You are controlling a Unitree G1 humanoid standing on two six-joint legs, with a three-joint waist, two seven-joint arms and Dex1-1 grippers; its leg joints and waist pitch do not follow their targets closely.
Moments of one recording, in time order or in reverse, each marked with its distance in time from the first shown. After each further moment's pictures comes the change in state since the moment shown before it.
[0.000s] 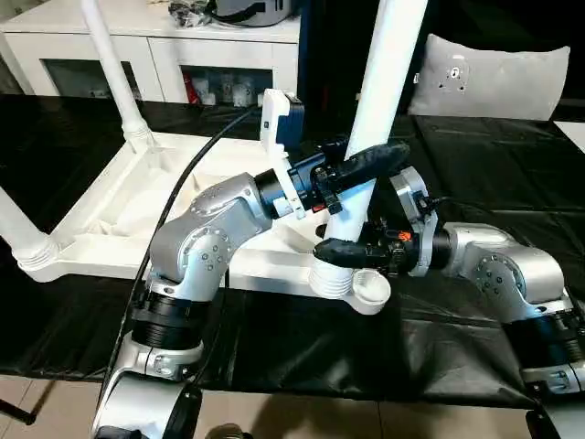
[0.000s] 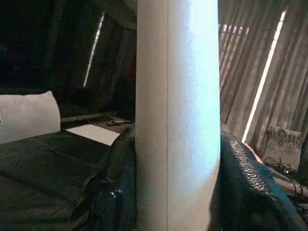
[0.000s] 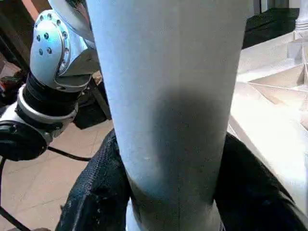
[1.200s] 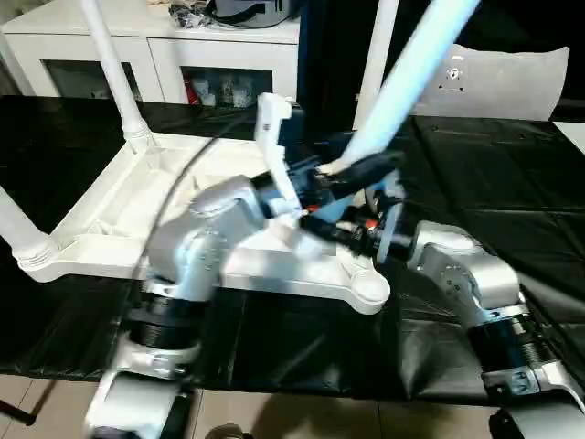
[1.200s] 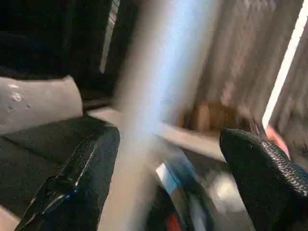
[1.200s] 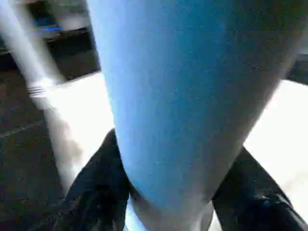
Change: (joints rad) left arm 0.041 0.129 -0.043 -0.034 0.055 0.020 -0.047; right arm 0.000 0.124 -0.112 0.128 -0.206 -0.203 -0.478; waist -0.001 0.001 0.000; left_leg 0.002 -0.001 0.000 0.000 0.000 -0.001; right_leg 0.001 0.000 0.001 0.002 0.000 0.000
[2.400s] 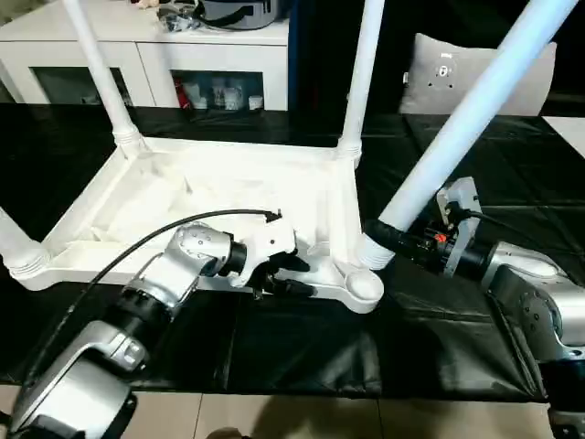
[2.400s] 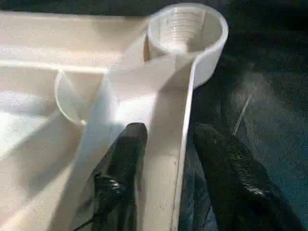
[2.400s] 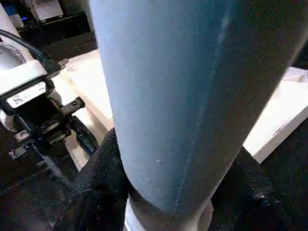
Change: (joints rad) left arm -0.060 0.181 -0.379 0.669 0.500 -0.559 -0.351; right arm 0.212 -0.151 -0.056 -0.278 0.070 0.124 0.072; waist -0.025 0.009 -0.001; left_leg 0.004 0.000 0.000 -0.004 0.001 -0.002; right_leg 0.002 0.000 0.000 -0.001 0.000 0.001
